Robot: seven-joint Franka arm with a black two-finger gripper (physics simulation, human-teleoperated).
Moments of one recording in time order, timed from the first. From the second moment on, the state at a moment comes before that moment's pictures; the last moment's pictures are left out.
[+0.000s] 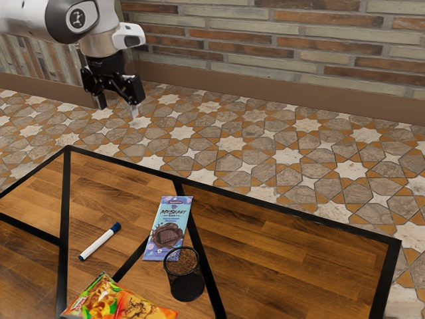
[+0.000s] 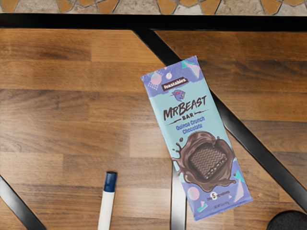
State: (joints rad) arm -0.06 -0.01 0.06 -1.62 0.07 1.66 -0.04
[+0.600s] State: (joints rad) arm 0.00 0.05 0.08 -1.87 0.08 1.81 -0.07
